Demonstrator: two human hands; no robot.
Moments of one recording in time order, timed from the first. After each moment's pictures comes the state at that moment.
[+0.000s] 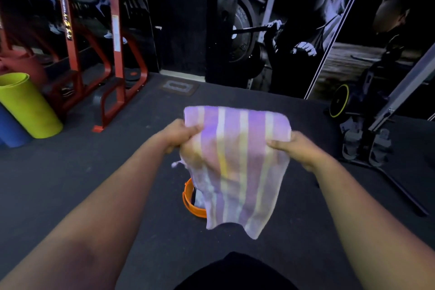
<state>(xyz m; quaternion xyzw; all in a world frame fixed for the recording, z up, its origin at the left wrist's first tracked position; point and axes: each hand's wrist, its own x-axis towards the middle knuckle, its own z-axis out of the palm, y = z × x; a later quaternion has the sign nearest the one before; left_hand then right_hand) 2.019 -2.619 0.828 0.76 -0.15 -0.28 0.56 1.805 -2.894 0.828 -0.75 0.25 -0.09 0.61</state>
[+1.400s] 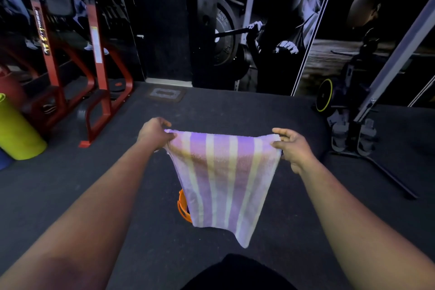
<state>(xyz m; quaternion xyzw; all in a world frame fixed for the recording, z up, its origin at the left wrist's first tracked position) 2.069 -2.622 0.818 0.93 -0.18 -0.08 0.32 1.803 -2.917 0.798 -0.64 0.36 -0.23 0.64</state>
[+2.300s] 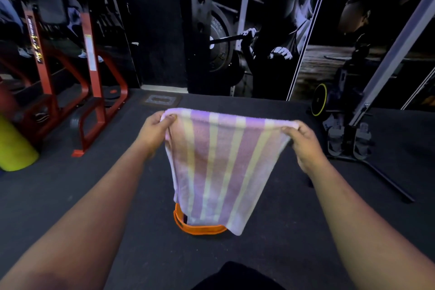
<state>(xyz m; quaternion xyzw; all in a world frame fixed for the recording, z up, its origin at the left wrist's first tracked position) 2.062 -2.649 0.840 0.74 -0.22 -0.13 0.62 1.798 -2.944 0.827 -0.67 0.26 -0.34 0.61</state>
